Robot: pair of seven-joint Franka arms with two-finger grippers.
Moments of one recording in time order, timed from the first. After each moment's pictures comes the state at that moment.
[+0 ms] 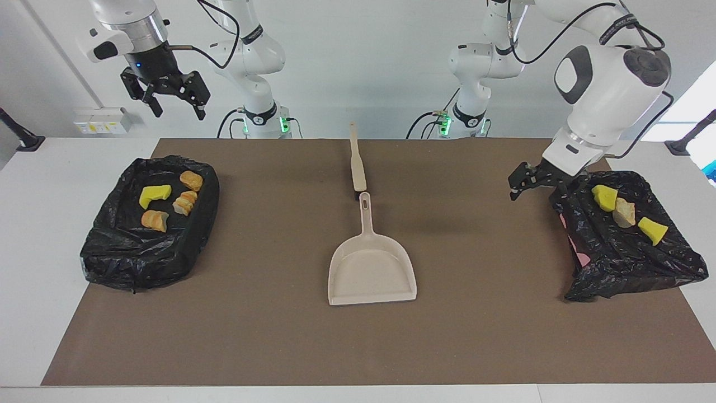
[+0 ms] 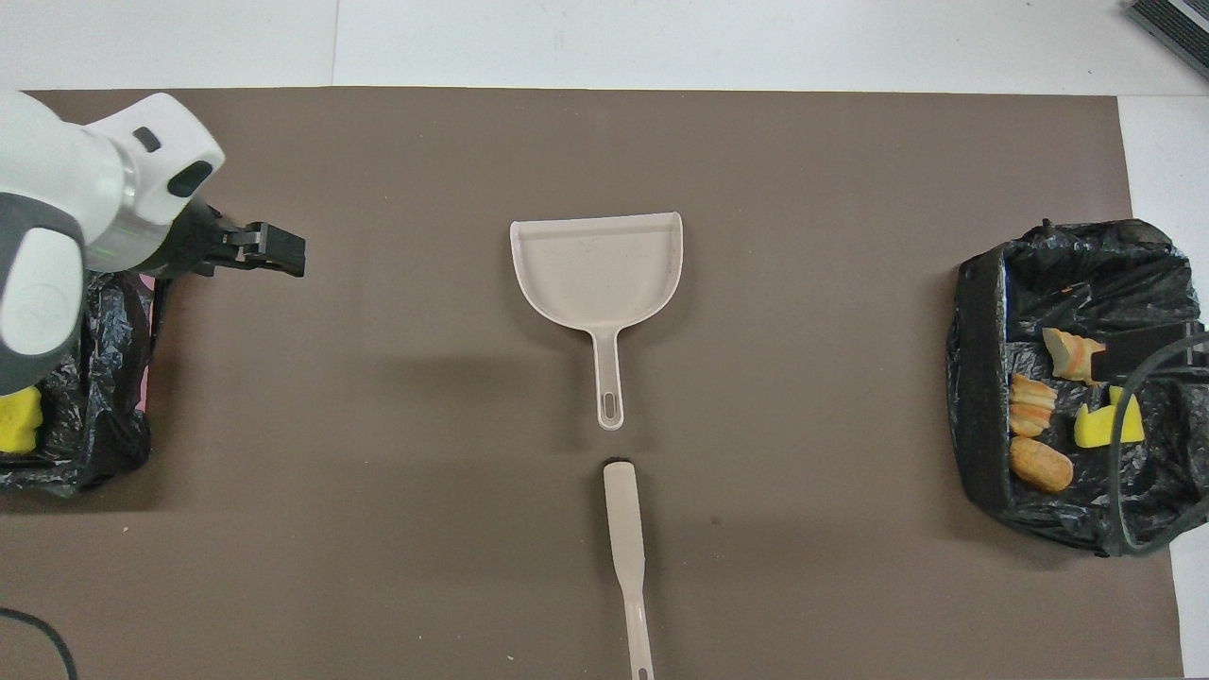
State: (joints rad) left arm -0.08 0.07 0.01 -1.65 -0.09 1.71 0.10; right arm 0.06 -0.14 -0.07 -1.59 -0.01 1.45 0.11
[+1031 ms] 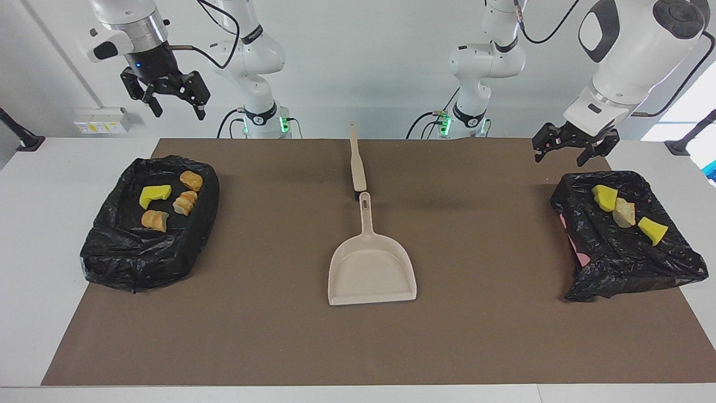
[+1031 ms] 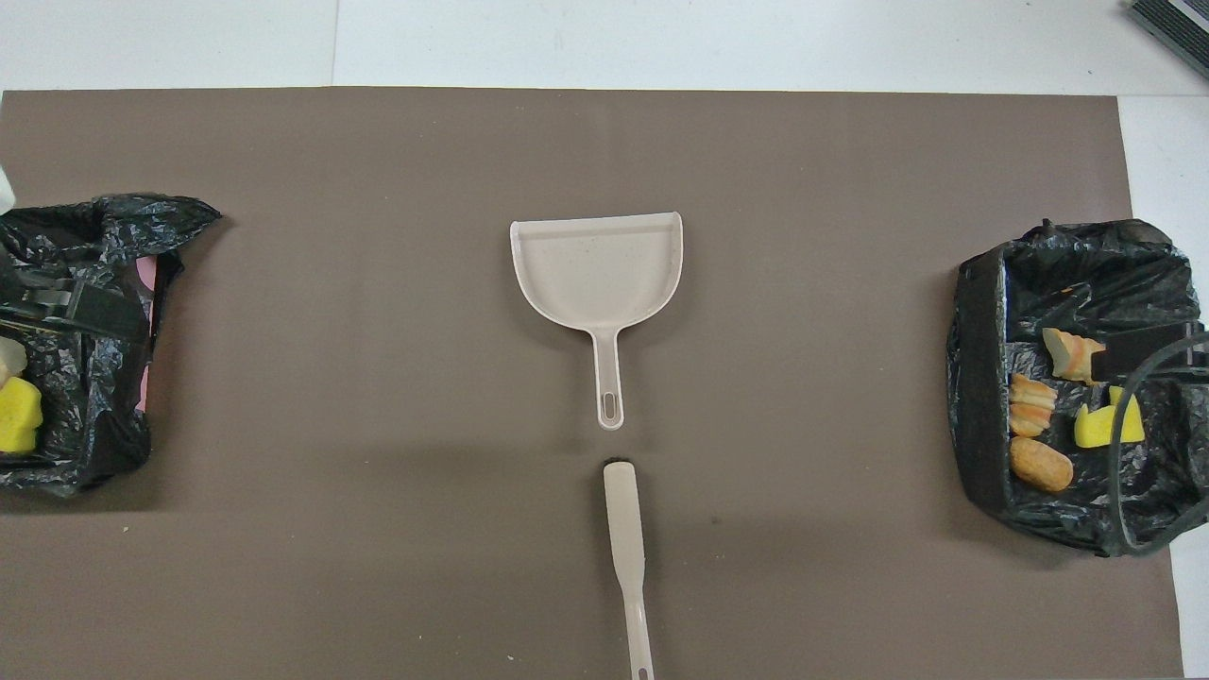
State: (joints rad) left arm -0.06 0.02 0.00 -1.52 -0.01 1.48 0.14; right arm 0.06 -0.14 -0.07 -1.59 -0.01 1.45 0.11
